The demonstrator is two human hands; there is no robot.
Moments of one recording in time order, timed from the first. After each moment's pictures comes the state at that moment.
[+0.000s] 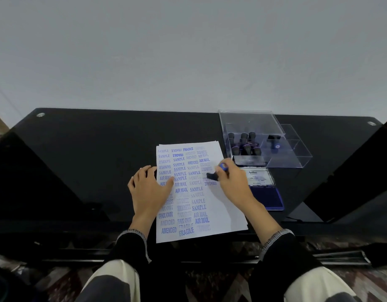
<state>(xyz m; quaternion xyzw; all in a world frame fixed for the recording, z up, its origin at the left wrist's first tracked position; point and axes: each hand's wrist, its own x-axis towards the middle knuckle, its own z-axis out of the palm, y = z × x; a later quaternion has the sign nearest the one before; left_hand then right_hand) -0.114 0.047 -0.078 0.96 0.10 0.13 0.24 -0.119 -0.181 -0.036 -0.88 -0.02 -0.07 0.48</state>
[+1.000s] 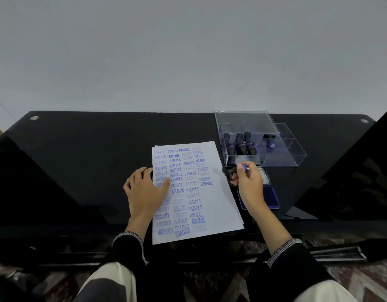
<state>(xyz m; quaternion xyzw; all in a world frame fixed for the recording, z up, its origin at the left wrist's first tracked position) -0.114 0.046 -0.078 0.96 0.10 0.13 0.24 -0.133 -0.206 -0.031 -0.75 0.14 -0.15 0.63</state>
